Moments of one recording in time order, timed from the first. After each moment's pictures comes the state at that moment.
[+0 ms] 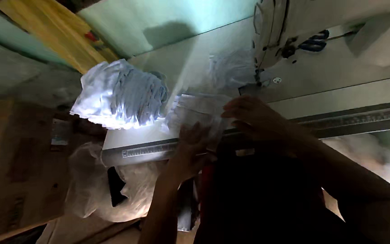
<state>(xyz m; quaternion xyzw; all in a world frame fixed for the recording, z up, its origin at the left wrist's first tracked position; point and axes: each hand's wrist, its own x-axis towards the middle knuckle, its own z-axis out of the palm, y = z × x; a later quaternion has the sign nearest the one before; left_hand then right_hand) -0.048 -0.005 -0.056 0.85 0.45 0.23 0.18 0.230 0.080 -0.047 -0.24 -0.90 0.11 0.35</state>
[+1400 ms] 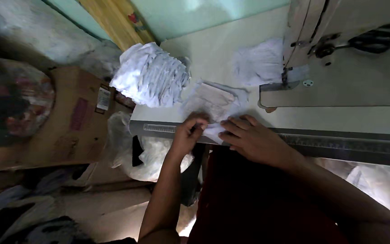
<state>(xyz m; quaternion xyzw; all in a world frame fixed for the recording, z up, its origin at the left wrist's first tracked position) -0.046 -0.001 -0.064 0.71 0.58 0.35 0.19 0.217 0.056 -0.090 -0.17 -0.96 0.08 0.19</state>
